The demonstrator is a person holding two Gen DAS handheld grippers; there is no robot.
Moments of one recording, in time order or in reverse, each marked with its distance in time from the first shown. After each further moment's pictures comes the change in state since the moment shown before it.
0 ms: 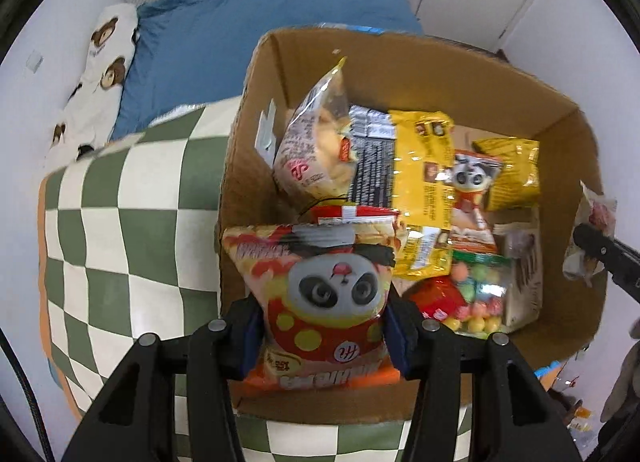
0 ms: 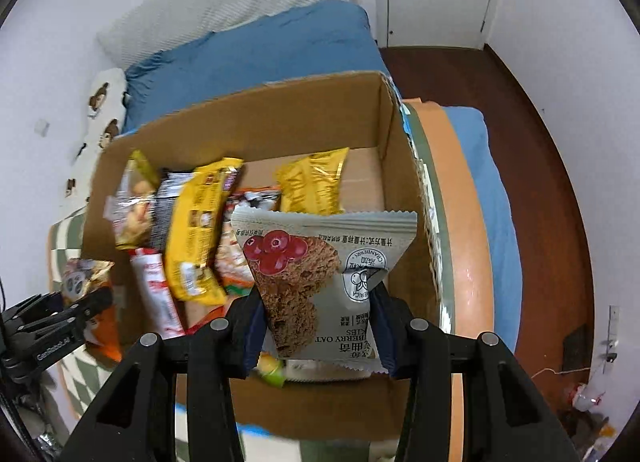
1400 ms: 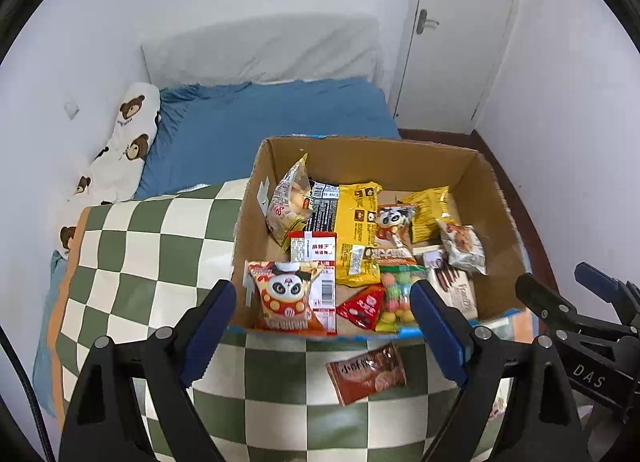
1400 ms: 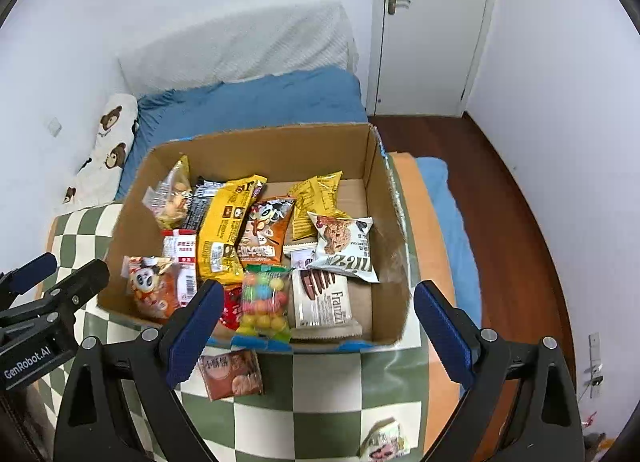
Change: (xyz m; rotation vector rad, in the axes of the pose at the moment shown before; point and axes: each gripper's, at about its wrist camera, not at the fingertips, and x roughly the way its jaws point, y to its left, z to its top) left arm -0.132 -0.035 -0.103 0.034 -0.421 -0.017; right arm -0.121 0.033 -0.122 -0.089 -0.331 -0.069
